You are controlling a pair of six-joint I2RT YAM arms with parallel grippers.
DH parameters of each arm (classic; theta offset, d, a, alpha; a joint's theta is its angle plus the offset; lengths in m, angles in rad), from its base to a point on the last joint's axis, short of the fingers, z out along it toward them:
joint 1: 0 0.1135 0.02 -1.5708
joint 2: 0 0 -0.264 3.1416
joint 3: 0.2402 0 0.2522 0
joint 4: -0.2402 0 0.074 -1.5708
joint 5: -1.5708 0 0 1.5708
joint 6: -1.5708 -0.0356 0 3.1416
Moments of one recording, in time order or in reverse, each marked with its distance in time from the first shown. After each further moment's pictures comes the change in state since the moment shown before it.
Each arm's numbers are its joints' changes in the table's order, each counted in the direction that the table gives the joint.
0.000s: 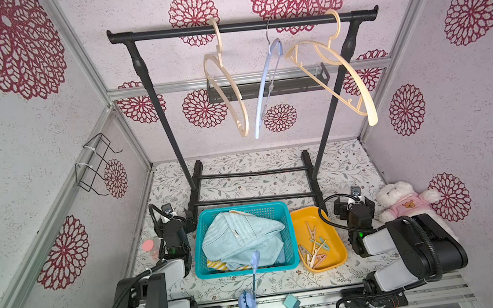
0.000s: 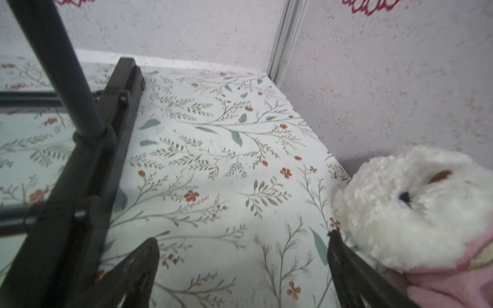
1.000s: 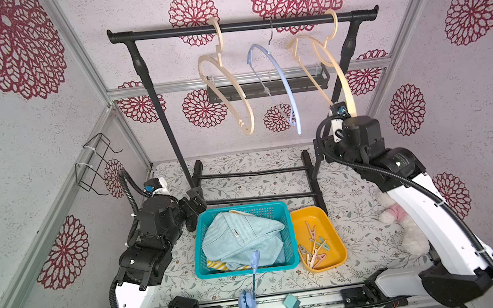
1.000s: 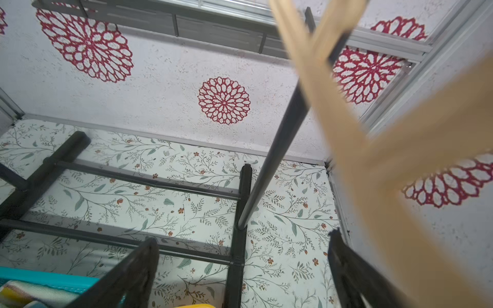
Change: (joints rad) left arm -0.343 -0.566 0.774 -1.482 -0.051 0.540; right arm 0.375 -0.277 1.418 -1.870 0.031 -0.104
